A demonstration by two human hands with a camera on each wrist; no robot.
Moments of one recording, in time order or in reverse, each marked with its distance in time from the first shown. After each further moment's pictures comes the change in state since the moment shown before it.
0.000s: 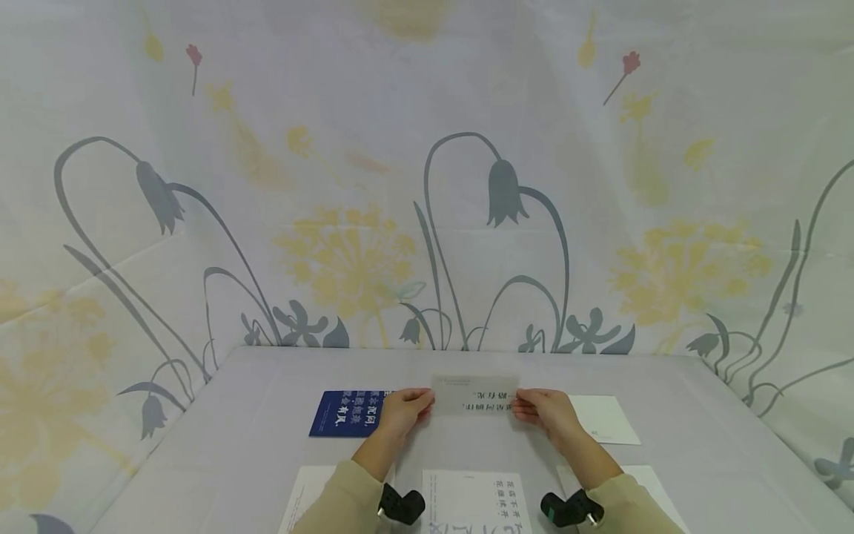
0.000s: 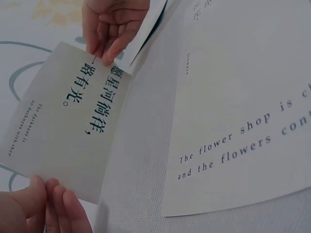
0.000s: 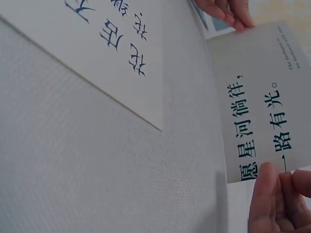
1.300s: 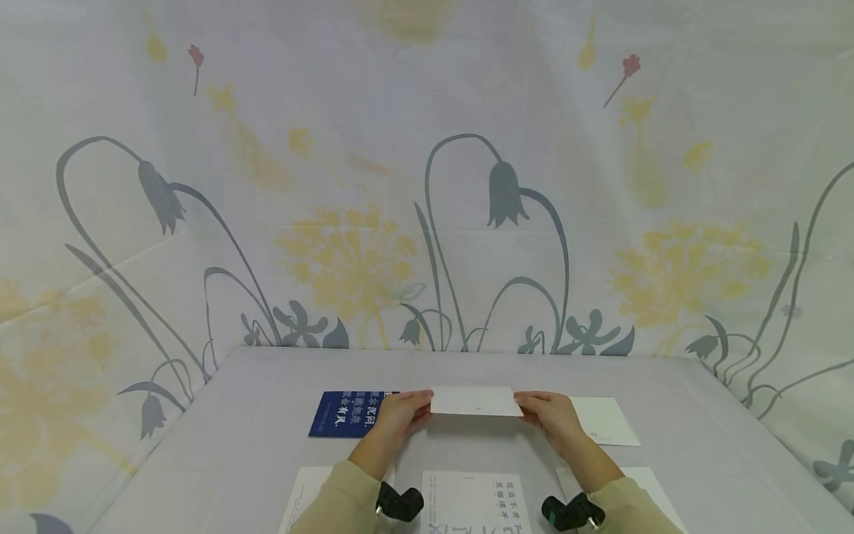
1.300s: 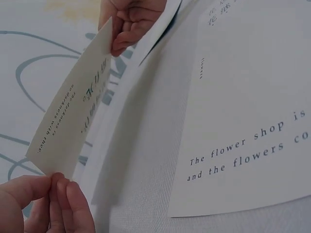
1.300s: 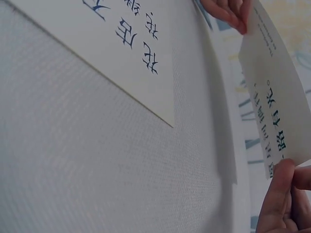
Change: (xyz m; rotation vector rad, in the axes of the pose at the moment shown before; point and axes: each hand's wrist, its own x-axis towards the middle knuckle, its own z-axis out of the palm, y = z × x) left_hand 0.003 -0.001 -0.004 -0.161 -0.046 -0.128; right_hand -0.006 0.002 -0.002 -0.031 0.021 -0.049
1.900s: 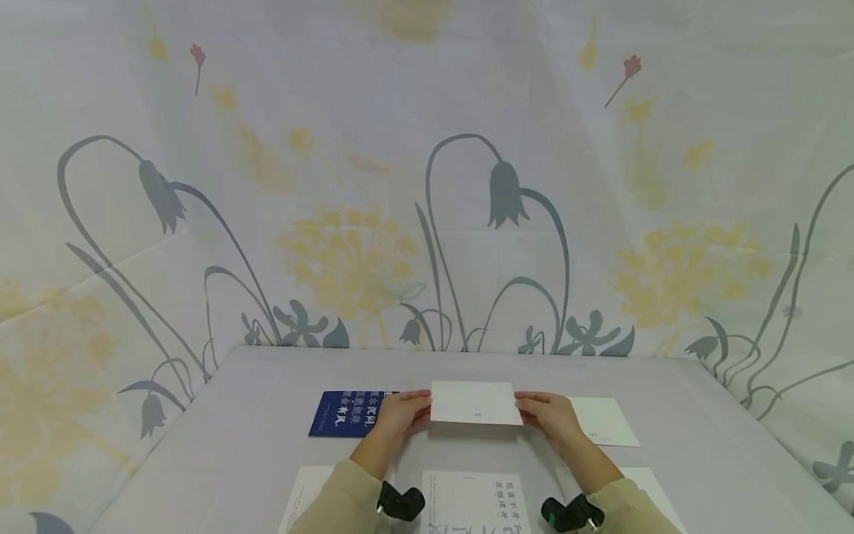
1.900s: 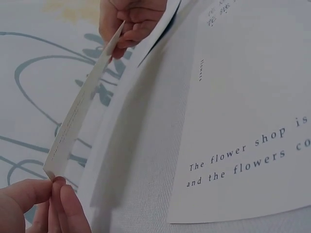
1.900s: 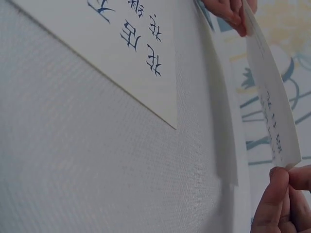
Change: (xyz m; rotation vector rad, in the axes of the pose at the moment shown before) left_hand -0.003 0.002 0.000 0.066 0.021 0.004; right_hand 0.003 0.004 0.000 -0.024 0.006 0.008
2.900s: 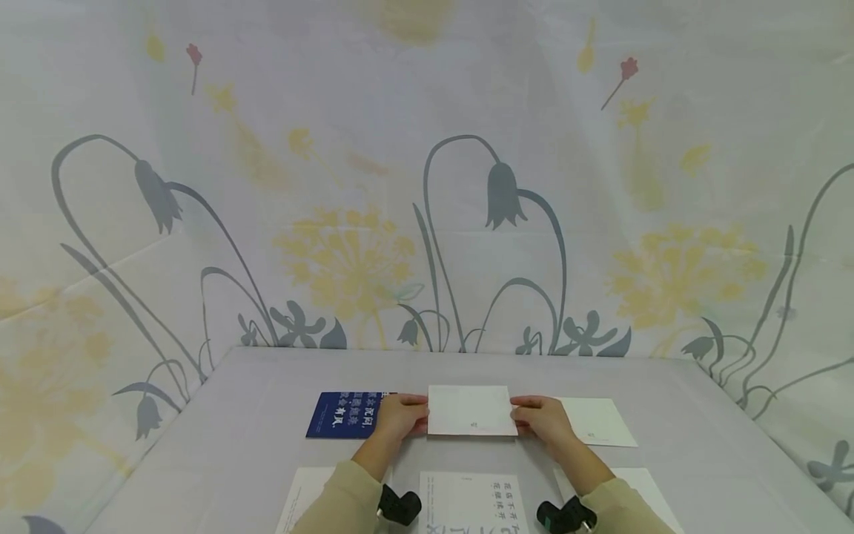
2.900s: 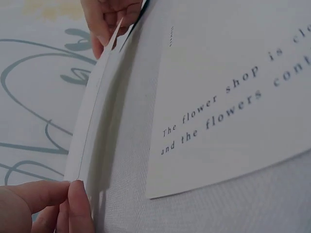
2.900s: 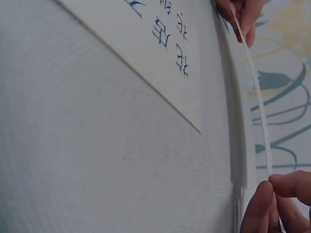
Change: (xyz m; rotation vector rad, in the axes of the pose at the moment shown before) left_hand 0.001 -0.007 0.001 0.198 0.050 0.039; right_hand -0.004 0.004 0.006 -0.167 0.025 -0.008
